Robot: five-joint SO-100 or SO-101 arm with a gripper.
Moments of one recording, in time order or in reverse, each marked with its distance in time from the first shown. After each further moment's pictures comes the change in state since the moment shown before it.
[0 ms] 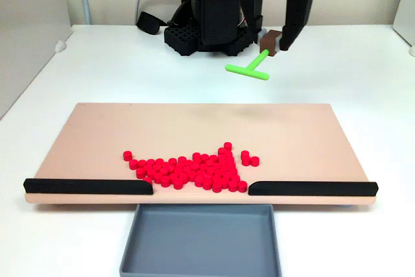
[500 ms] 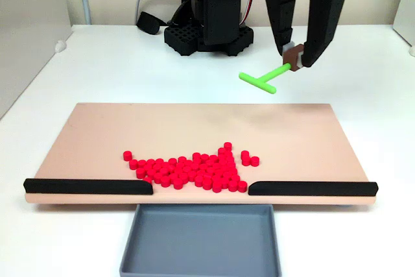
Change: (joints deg) arm -3.0 -9.4 -9.7 0.0 20.7
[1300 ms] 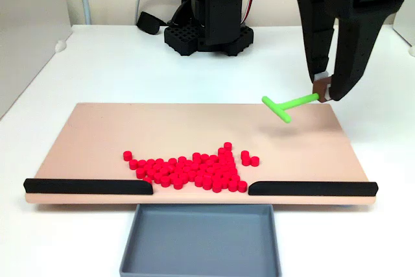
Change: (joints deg) arm -2.1 -15.0 -15.4 0.4 17.5
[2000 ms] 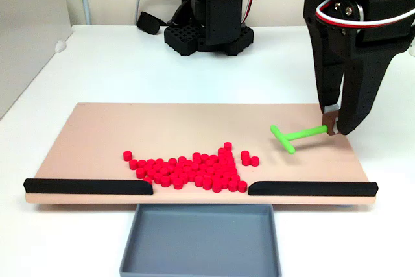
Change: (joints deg) arm -0.4 -5.9 -1.6 -6.2 7.4
